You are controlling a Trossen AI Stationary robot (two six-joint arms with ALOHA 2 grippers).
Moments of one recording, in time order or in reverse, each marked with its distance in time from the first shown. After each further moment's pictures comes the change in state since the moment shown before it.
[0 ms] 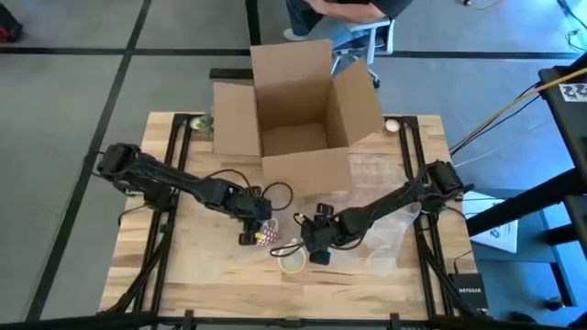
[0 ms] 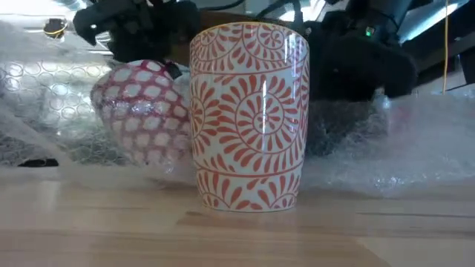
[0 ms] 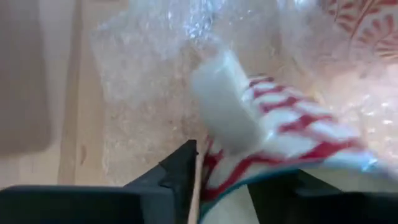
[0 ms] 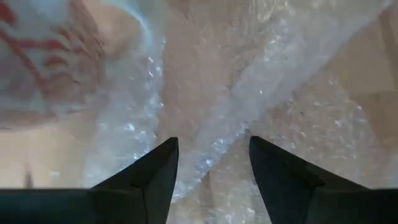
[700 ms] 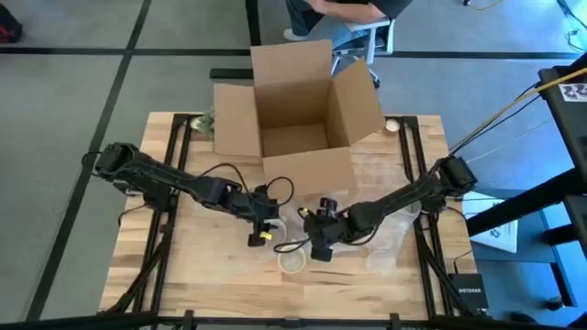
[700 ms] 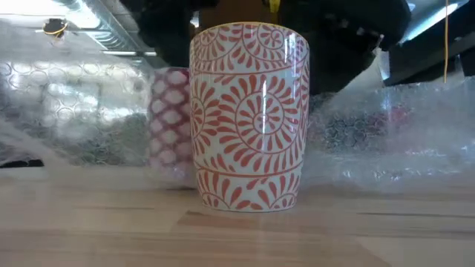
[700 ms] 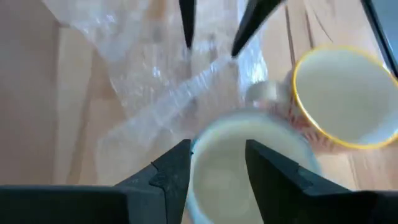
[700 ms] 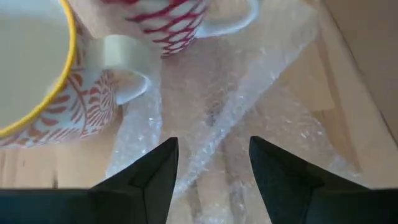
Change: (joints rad) left arm -0.015 -0.008 0.045 0.173 -0.018 0.027; right arm 0.007 -0.103 0.000 -0.023 0.065 -0.001
